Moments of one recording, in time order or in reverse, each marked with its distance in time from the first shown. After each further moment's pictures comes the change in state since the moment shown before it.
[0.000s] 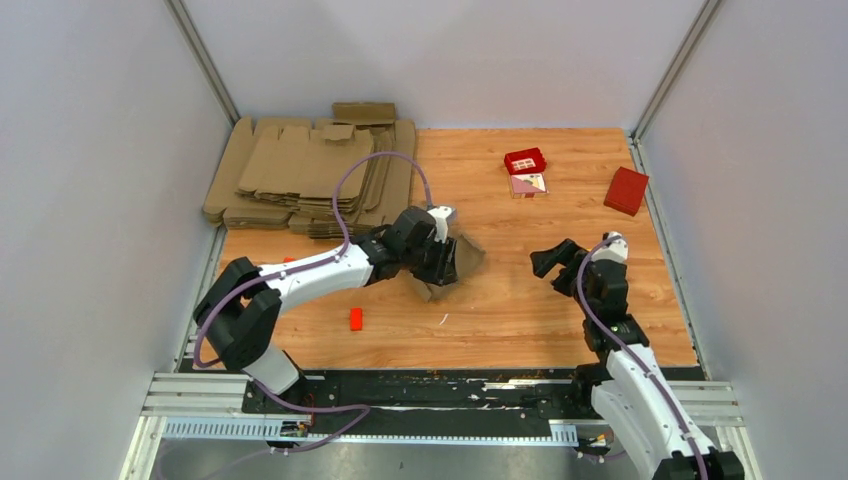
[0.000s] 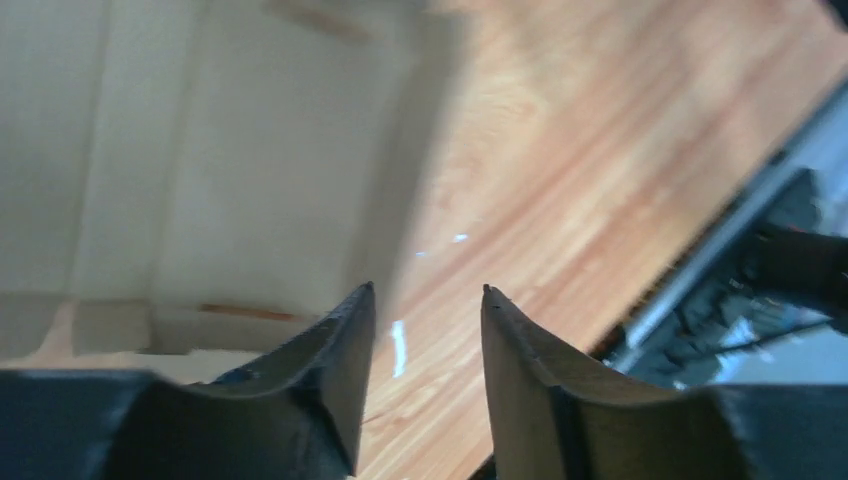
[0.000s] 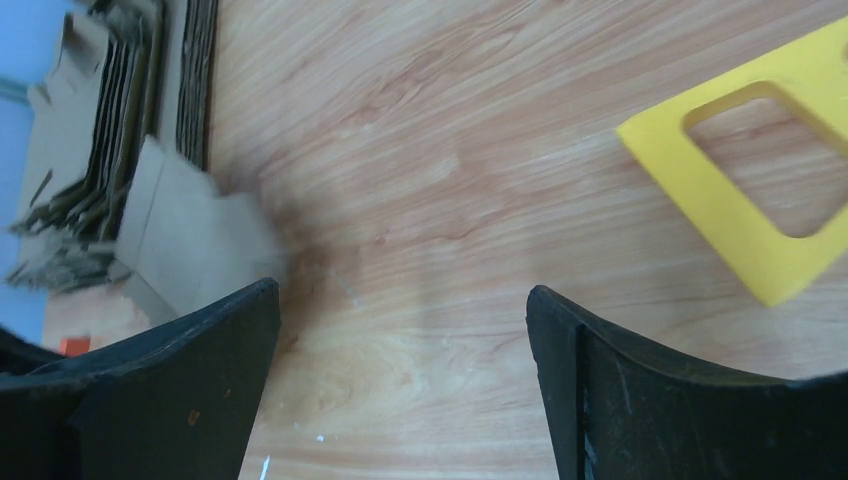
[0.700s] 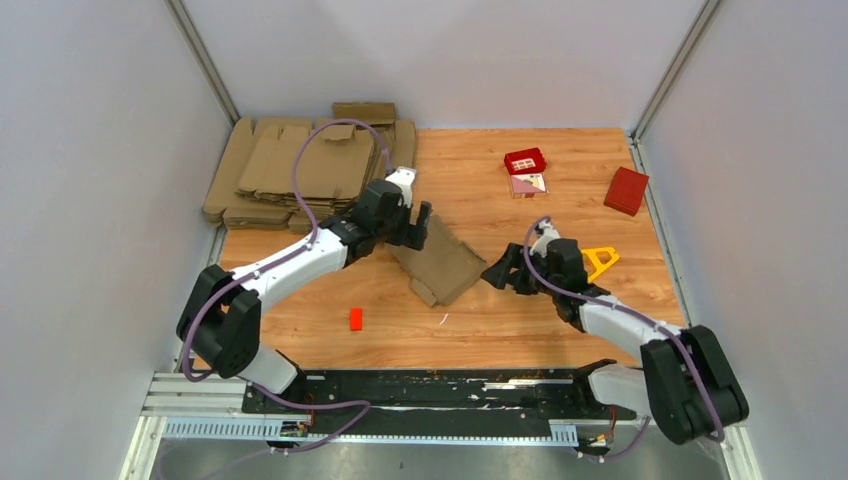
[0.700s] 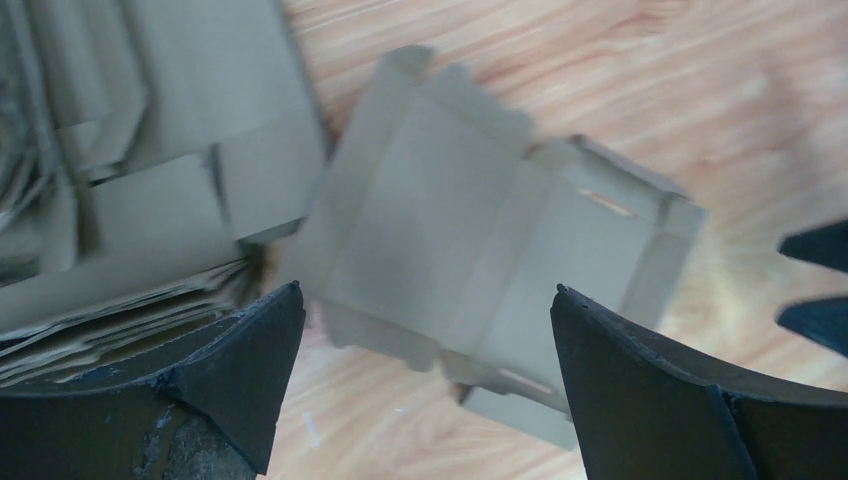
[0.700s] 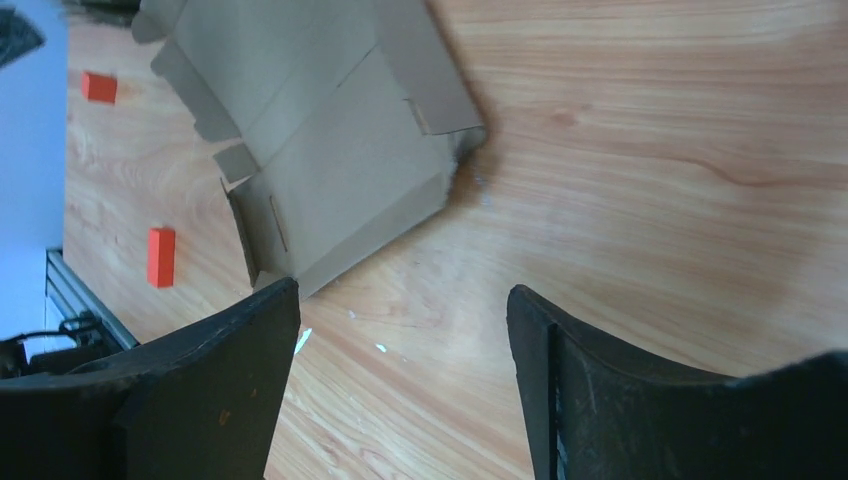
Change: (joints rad) left arm 0.163 -0.072 0.016 0.043 -0.219 0.156; right arm 0.151 0.527 0.077 0.262 -0.363 -0.082
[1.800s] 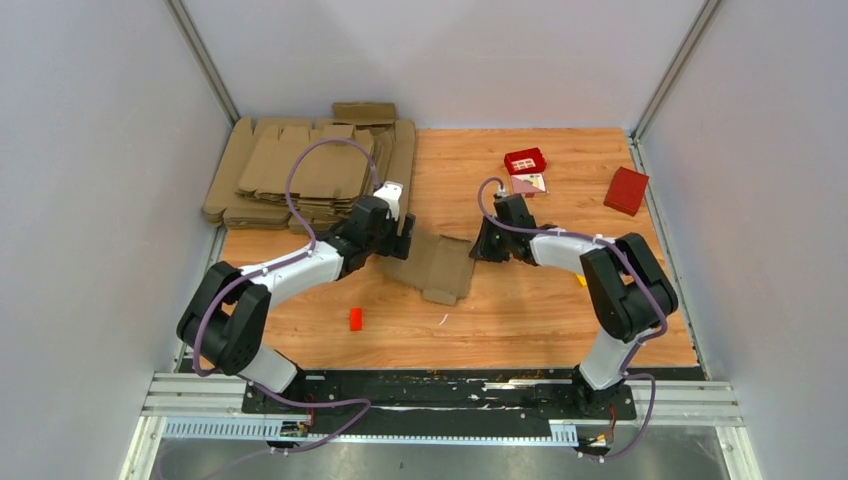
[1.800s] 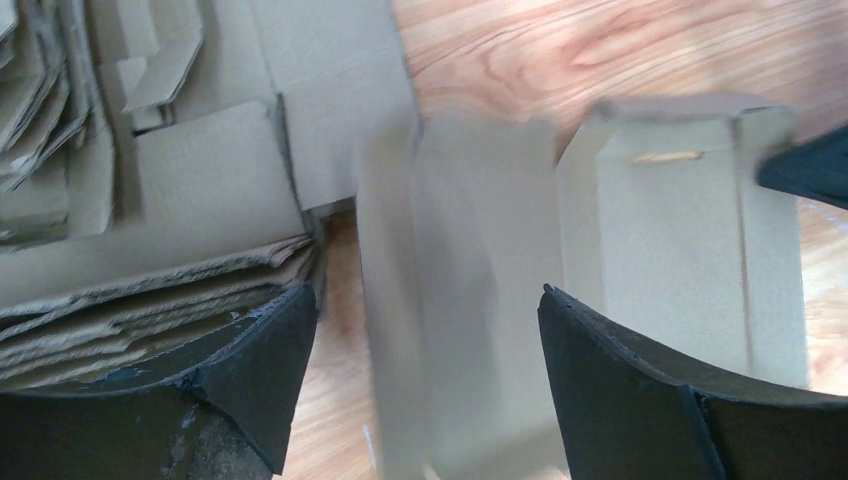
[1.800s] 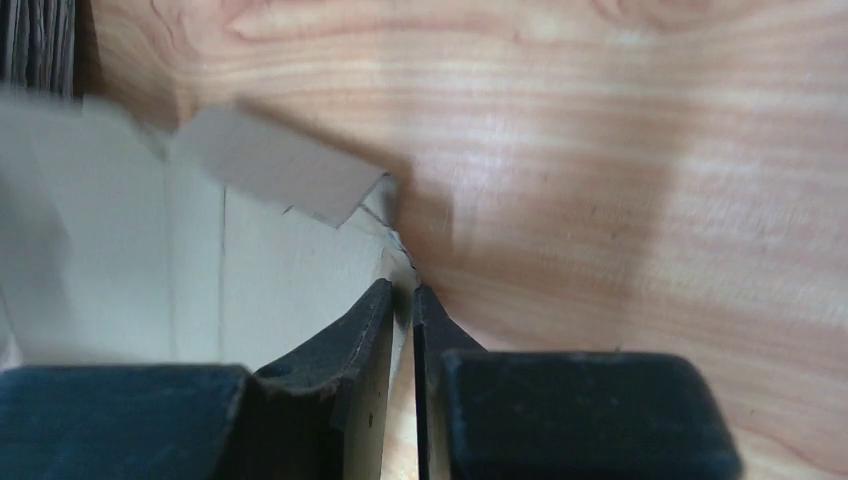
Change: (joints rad) left arm 0.089 0.008 -0.212 0.190 -0.047 0.054; right arm 0.158 0.568 0.536 -0.274 0.199 0.025
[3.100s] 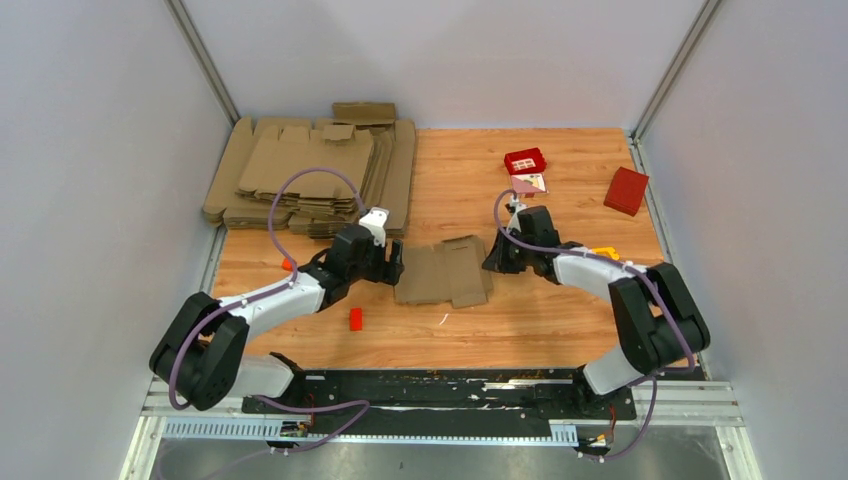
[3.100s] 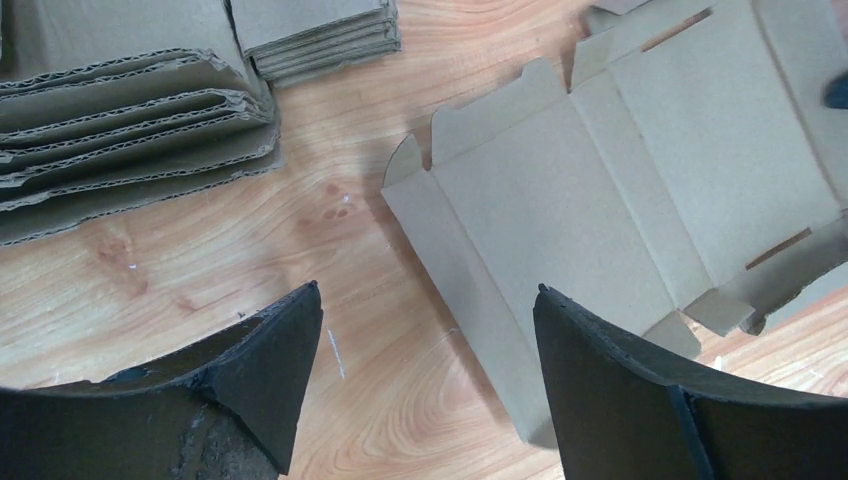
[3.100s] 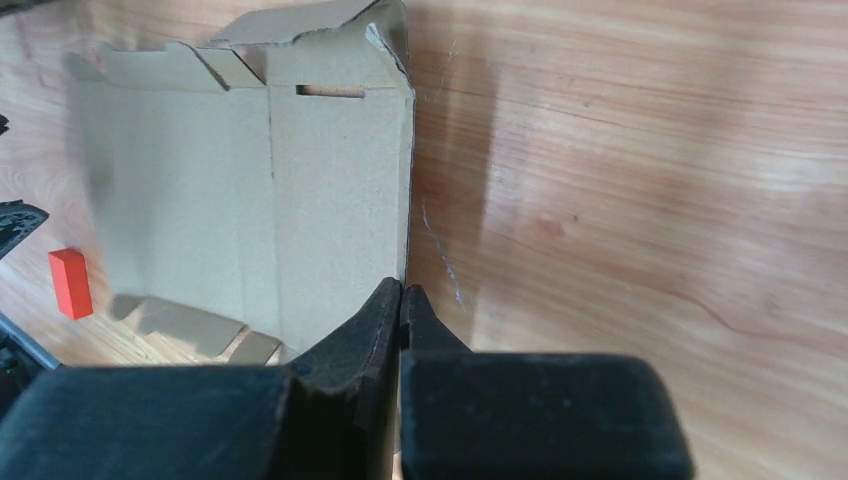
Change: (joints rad) left arm 0.001 -0.193 -0.271 0.122 0.117 -0.043; right arm -0.066 -0.152 -0.140 0.008 -0.159 -0.158
